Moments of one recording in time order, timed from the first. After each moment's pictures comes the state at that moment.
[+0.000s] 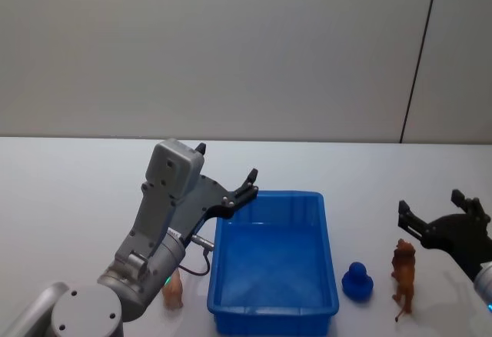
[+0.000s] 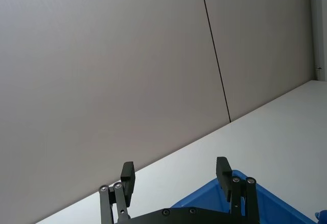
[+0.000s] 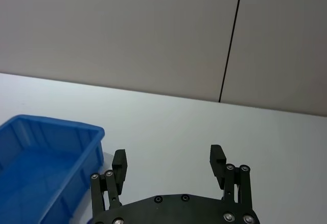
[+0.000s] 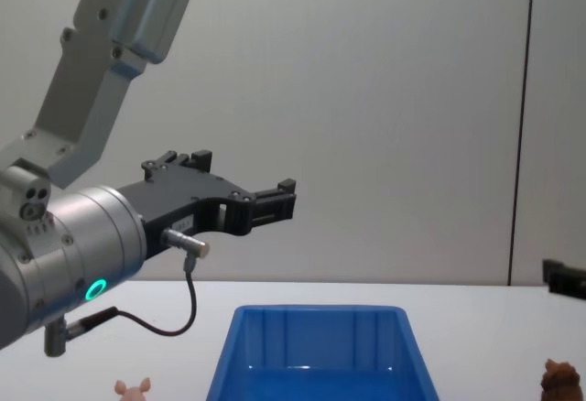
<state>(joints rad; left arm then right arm) -0.24 0.38 0.45 -1.63 -0.20 0.01 -0.01 0.03 0.32 -0.20 -1.66 0.29 0.16 0.00</state>
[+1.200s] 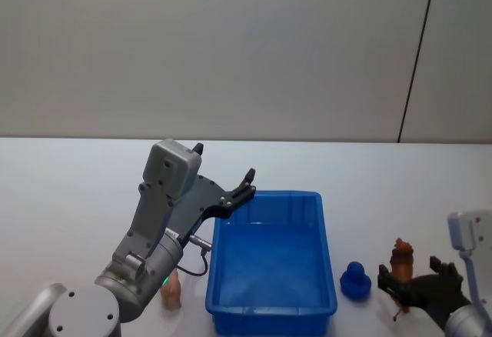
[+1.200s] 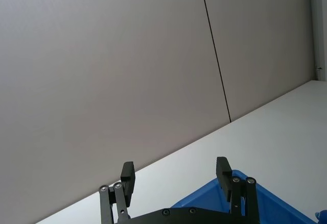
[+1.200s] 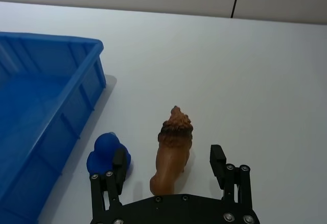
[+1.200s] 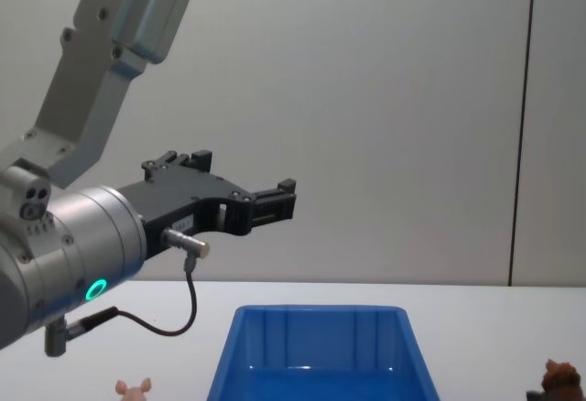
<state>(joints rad) -0.24 0.38 0.45 -1.63 -0.20 0.01 -0.01 -0.01 0.26 -0.25 -1.63 0.29 0.36 -0.08</state>
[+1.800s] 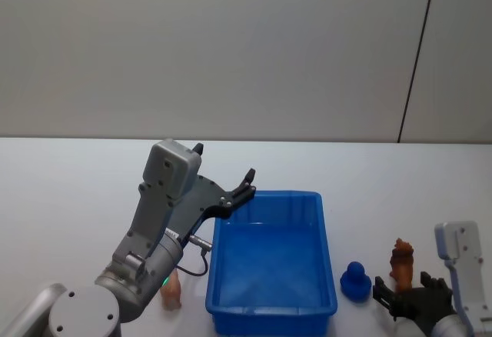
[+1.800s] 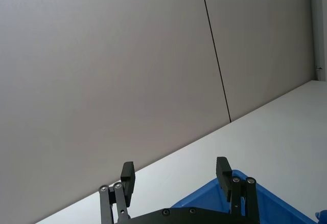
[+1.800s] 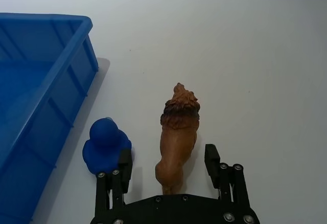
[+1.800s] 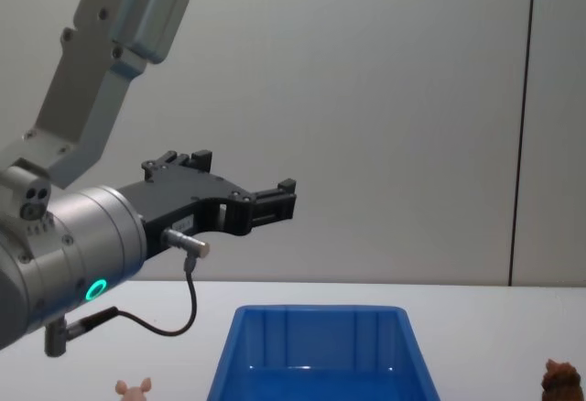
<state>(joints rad) -0.24 0.38 0.45 -1.63 -0.20 0.01 -0.01 0.00 0.21 -0.26 -1.57 0.29 0.38 -0.14</state>
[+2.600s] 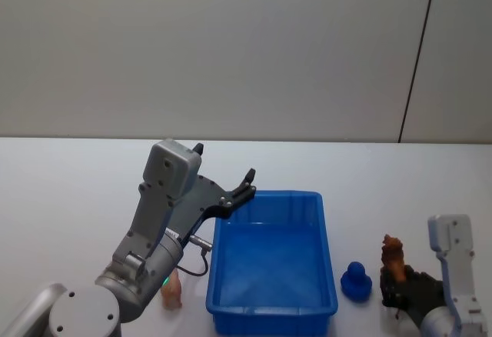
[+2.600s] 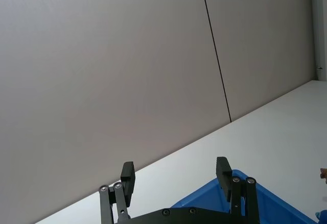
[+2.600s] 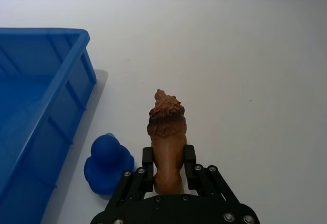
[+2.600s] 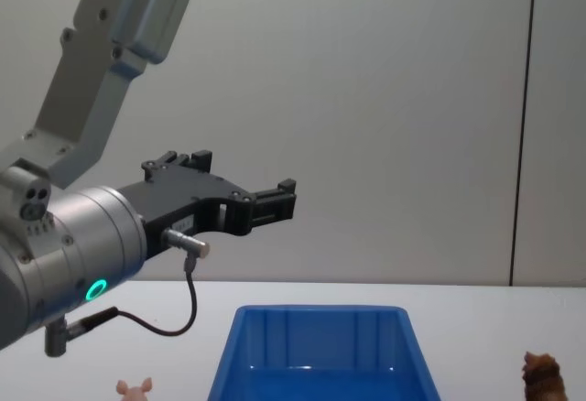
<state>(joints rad) -0.24 0.38 0.45 -1.63 -0.20 0.01 -0.01 0.03 0.16 -0.27 -1.53 0.27 0.37 -0.18</state>
